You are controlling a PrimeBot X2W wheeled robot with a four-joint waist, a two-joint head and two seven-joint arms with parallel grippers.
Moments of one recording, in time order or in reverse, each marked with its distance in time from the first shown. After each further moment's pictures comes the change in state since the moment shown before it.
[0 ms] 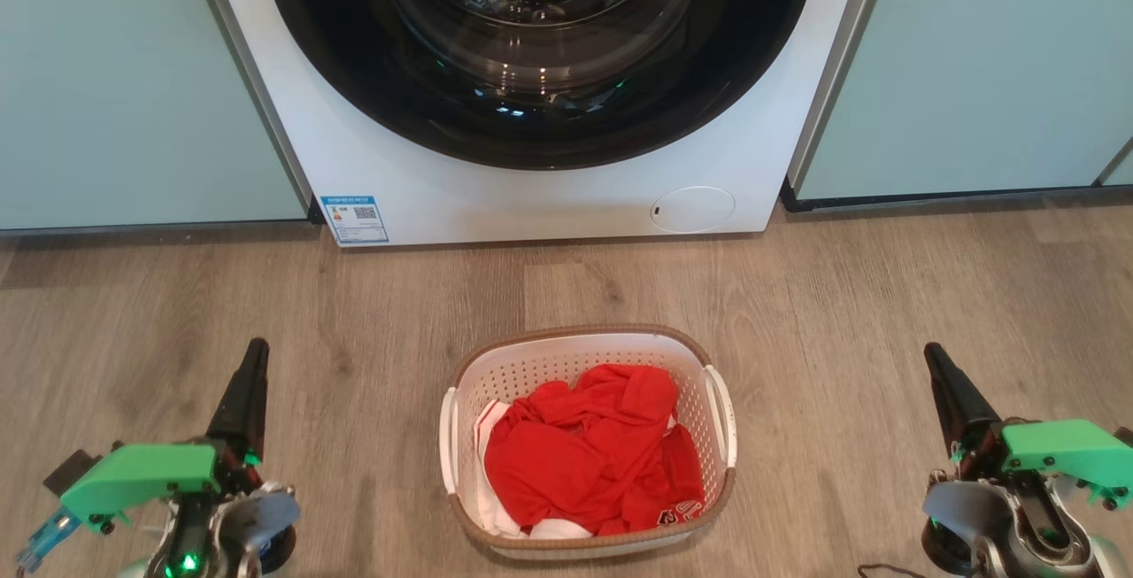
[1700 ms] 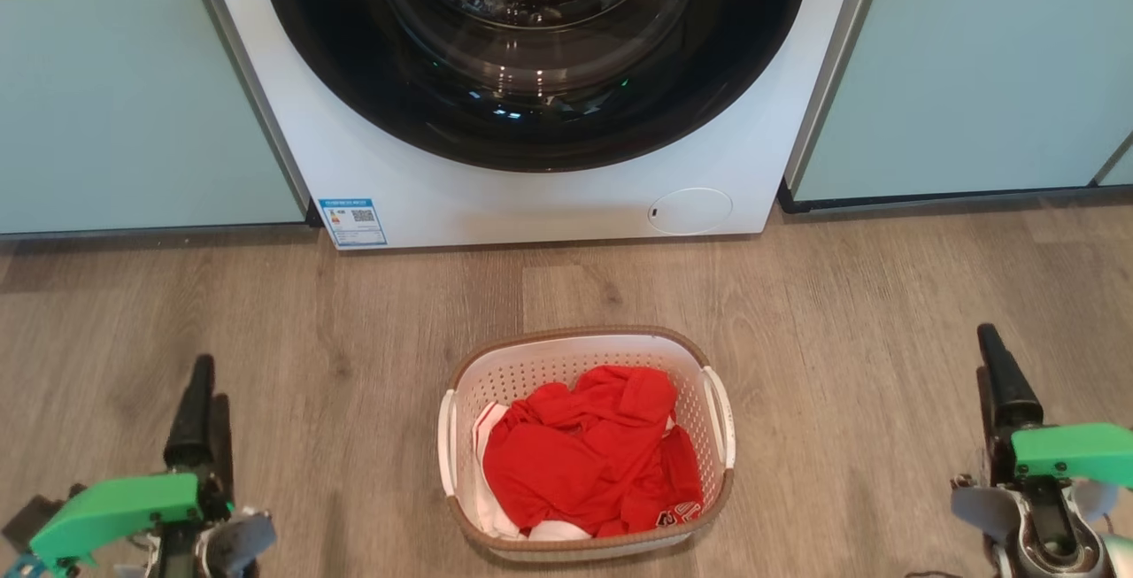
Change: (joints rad) left arm 0.044 -0.013 0.059 0.009 0.111 0.001 -0.100; right arm 0.024 0.009 -0.054 -0.041 -0.260 0.000 -0.099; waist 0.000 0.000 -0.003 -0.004
